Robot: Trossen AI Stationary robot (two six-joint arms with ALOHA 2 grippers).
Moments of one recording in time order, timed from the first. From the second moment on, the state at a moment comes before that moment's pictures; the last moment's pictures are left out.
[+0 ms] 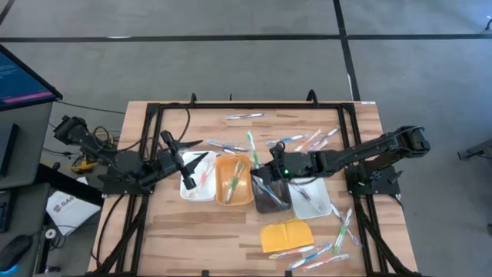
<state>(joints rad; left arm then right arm) -0.51 0.93 0.69 0.52 -0.99 0.49 0.17 1.47 0.89 0.18 0.25 1.13</state>
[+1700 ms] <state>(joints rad) -0.62 0.91 0.69 0.49 -1.43 0.47 0.12 1.95 1.60 -0.72 0.05 0.97</state>
